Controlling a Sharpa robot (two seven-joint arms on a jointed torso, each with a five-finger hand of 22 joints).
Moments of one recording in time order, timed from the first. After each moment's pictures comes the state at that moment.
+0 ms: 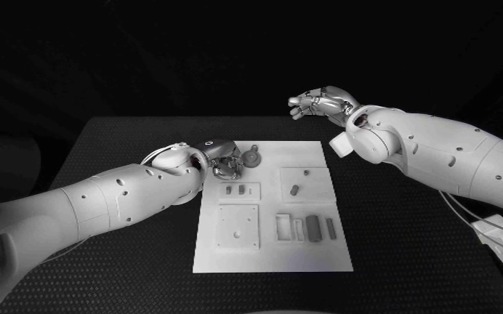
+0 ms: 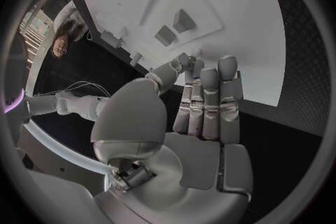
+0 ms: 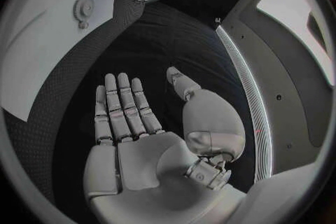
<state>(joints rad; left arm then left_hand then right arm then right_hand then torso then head) 1.16 -0.54 -0.11 1.14 -1.43 -0.23 -0.01 1.18 -0.06 0.63 -0.28 0.05 1.04 0.11 0.31 0.55 1.31 0.04 0.08 0.33 1.16 -0.07 1.02 0.81 0.02 1.29 -0.16 0.44 1.31 1.26 -0.67 -0.02 1.13 -0.48 -0.14 0.21 0.84 -0.06 0.49 -0.16 0.08 0.71 0.19 0.35 0.37 0.81 0.19 0.49 0.10 0.72 0.20 0.44 0.53 0.16 0.41 0.23 0.21 1.22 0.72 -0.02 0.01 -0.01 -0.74</state>
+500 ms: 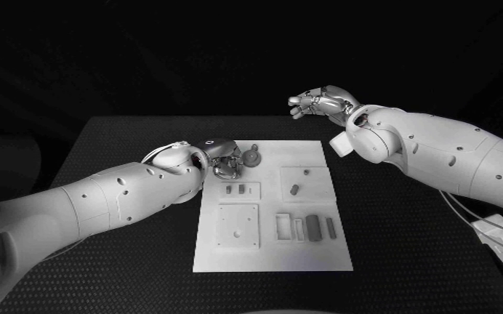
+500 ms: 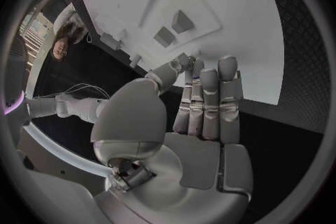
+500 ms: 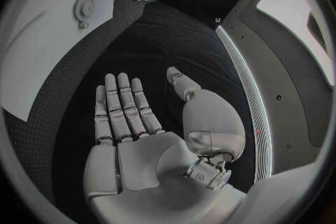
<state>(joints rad) 1.17 -0.53 -0.11 1.14 -1.45 -0.22 -0.02 1.18 -0.06 0.63 -0.28 0.05 1.05 0.11 0.31 0.55 1.31 0.04 0.08 0.34 1.17 -0.06 1.03 0.82 0.02 1.29 -0.16 0.45 1.31 1.26 -0.67 -0.02 1.13 -0.48 -0.14 0.21 0.84 -0.06 0.49 -0.16 0.08 0.71 0.19 0.35 0.37 0.81 0.19 0.49 0.10 0.72 0.20 0.44 0.53 0.16 0.41 0.23 0.21 1.22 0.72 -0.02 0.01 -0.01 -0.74</state>
